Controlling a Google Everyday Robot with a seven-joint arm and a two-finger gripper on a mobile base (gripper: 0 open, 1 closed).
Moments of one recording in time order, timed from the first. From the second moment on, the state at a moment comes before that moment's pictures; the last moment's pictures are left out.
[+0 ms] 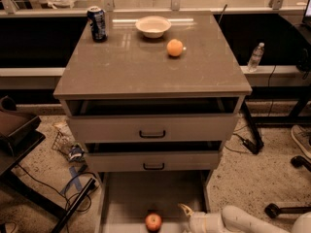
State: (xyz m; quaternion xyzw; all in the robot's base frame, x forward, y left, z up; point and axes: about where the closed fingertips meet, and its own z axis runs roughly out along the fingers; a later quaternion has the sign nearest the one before) arm 0.404 -0.092 0.218 -0.49 0.70 0.38 0.36
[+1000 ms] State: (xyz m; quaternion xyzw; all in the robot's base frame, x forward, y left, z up) arm 0.428 -0.066 0.236 -0.51 0.69 0.36 0.37
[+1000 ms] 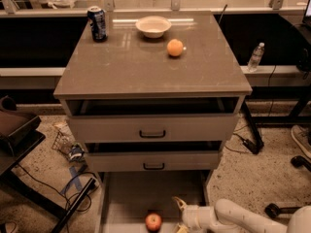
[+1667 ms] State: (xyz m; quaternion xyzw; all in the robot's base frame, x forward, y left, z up) arm 0.450 -0.039 0.224 -0.52 0.67 0.36 0.39
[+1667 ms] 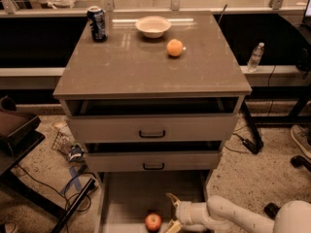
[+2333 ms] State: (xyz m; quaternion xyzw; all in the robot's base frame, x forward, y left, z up) arm 0.459 -0.021 0.194 -0.53 0.66 0.36 0.38
